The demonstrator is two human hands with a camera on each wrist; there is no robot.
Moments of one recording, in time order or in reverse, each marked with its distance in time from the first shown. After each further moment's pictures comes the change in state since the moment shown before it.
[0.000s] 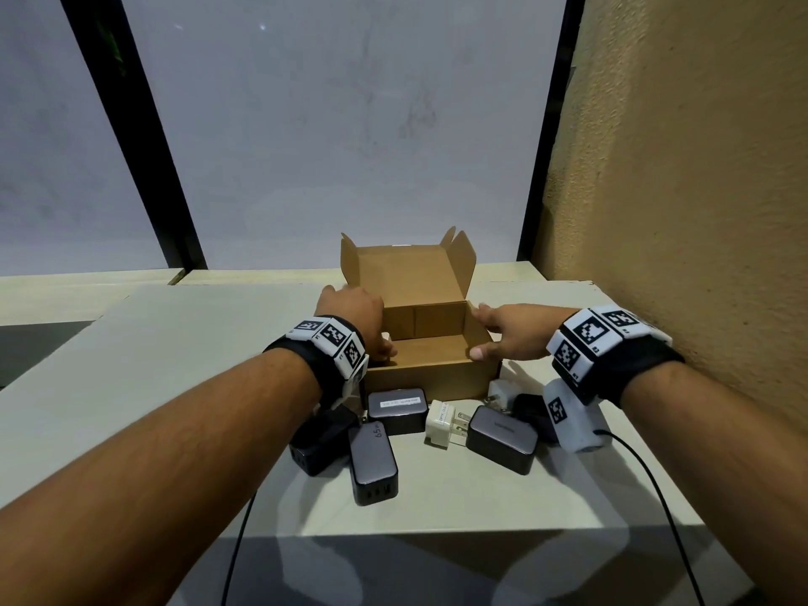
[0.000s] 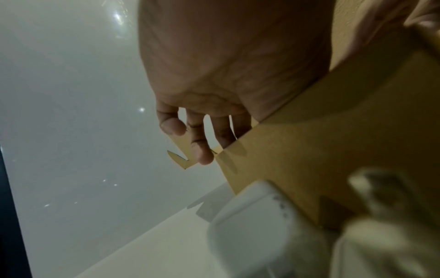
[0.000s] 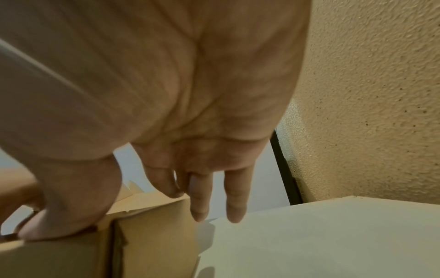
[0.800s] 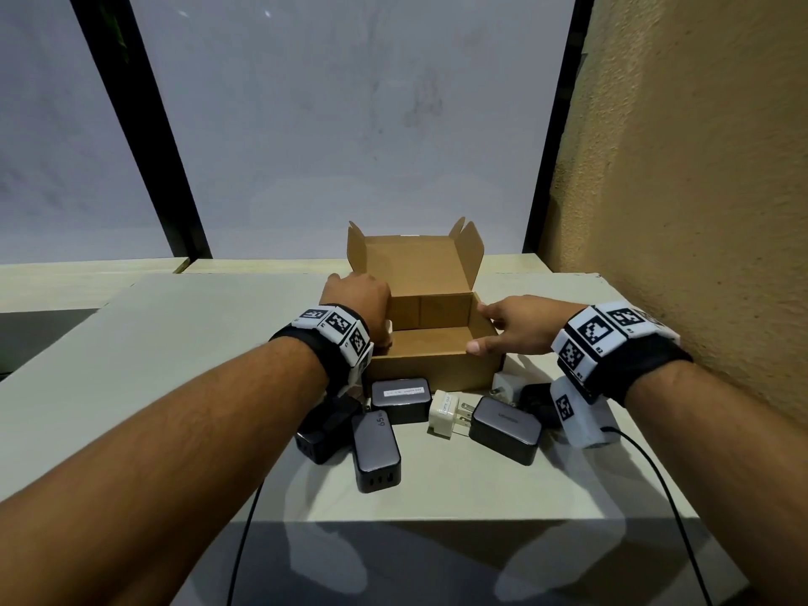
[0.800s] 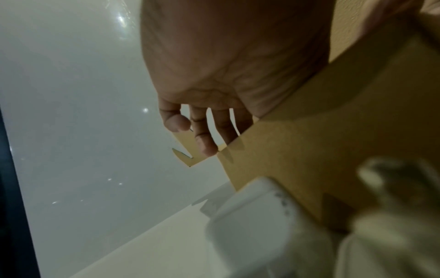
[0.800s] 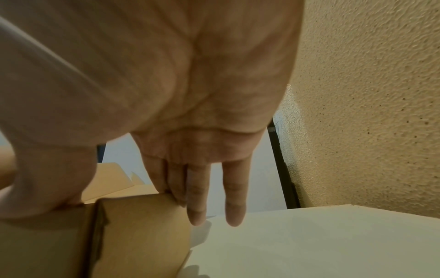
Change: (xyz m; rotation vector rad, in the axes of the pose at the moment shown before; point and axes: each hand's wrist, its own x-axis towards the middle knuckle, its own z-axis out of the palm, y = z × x) left_hand -0.002 -0.001 -0.002 -0.076 0.057 0.029; right_hand -0.001 -0.003 0.005 0.060 0.047 0.011
